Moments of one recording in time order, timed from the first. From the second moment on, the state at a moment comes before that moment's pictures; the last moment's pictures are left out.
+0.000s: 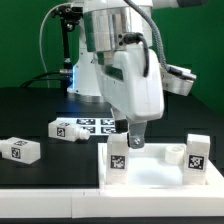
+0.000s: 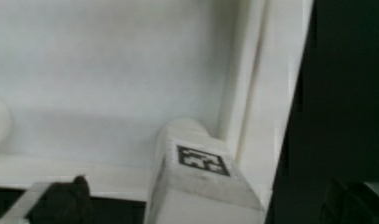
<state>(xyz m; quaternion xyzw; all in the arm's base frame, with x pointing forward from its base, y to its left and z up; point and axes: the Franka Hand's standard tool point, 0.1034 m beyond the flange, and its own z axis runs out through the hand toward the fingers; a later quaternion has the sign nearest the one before) 0.633 0.010 0.090 -0.78 0.62 -0.01 0.07</state>
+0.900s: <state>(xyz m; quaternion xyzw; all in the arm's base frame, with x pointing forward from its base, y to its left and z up) 0.634 0.005 0.076 -0.99 0.12 -0.05 0.01</state>
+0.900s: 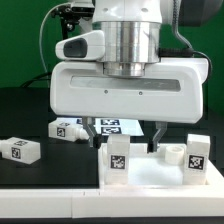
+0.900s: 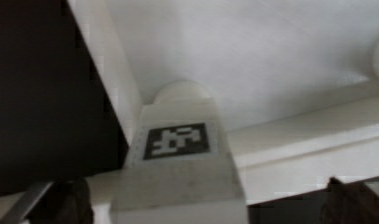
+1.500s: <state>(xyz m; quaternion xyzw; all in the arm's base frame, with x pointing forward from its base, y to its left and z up) 0.631 -0.004 0.076 -0.97 0.25 -0.04 0.01</state>
